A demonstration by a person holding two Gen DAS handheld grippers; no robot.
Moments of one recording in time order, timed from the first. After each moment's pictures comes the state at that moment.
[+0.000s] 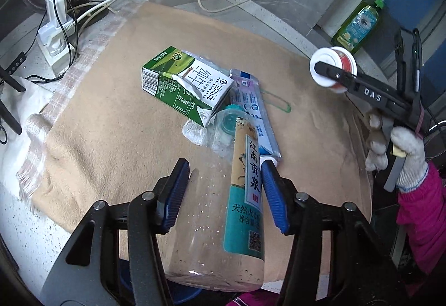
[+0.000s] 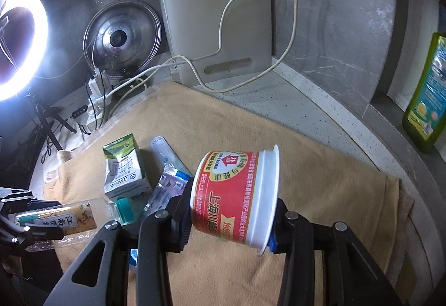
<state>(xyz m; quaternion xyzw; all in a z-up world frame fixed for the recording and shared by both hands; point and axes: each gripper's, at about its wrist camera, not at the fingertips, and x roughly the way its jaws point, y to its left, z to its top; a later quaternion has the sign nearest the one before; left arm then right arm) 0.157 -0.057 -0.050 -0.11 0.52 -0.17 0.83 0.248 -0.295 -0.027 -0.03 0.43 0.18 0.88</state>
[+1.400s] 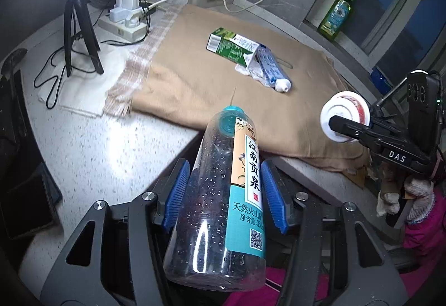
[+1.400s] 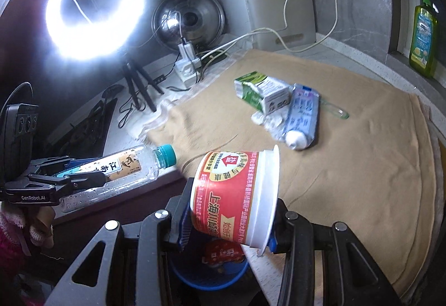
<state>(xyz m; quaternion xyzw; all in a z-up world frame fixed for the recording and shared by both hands) -0.011 0.075 -0.030 -0.08 0.49 -0.18 0.85 0.005 -0.173 0.001 0.03 0.45 0.22 0.86</state>
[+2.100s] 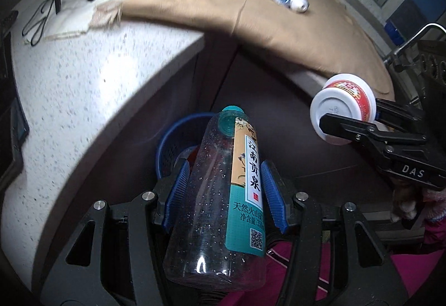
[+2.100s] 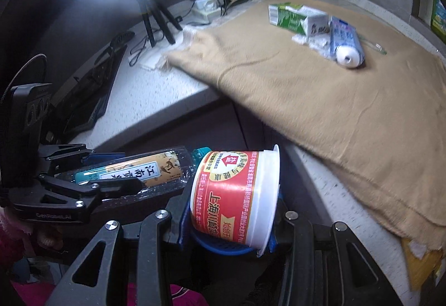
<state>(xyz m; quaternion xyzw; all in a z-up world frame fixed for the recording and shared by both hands) -0.053 0.062 -0.128 -0.04 0.58 -0.17 0.80 -0.049 -0.115 -0.079 0.01 0.54 0.24 0.81</state>
